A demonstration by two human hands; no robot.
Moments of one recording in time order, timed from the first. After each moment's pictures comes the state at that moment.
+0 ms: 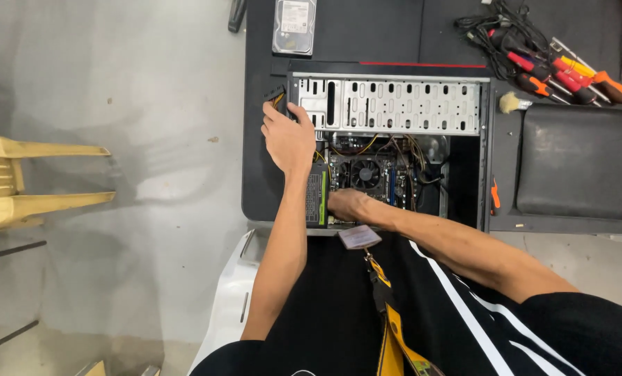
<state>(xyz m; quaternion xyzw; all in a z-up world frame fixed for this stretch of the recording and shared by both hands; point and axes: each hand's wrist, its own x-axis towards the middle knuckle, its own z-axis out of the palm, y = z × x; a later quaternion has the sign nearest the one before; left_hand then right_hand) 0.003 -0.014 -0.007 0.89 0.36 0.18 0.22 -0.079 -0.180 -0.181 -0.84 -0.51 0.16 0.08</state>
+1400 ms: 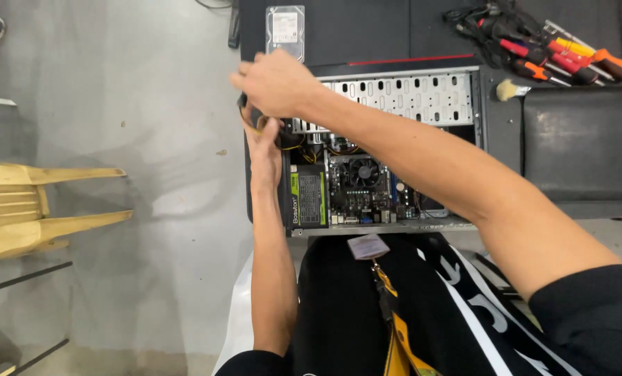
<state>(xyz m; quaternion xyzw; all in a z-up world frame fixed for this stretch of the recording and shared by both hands) -0.025 0.032 0.019 0.43 0.13 0.15 0.88 0.109 -0.037 0.096 -0.83 -0.55 -0.06 0.02</state>
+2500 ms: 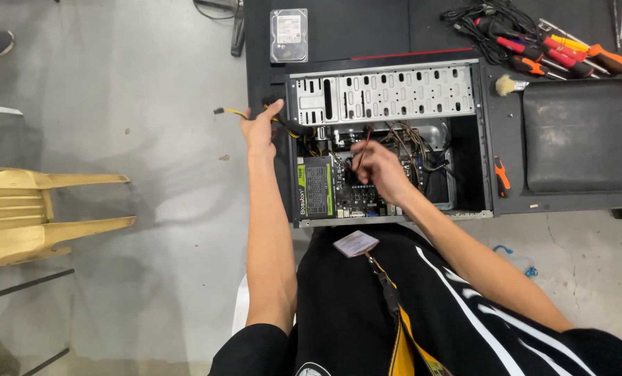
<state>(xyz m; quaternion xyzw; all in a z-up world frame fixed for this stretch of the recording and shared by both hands) 0.018 0.074 -0.055 0.56 0.45 0.07 0.69 -0.051 -0.211 -0.045 -0.53 0.07 0.23 0.81</state>
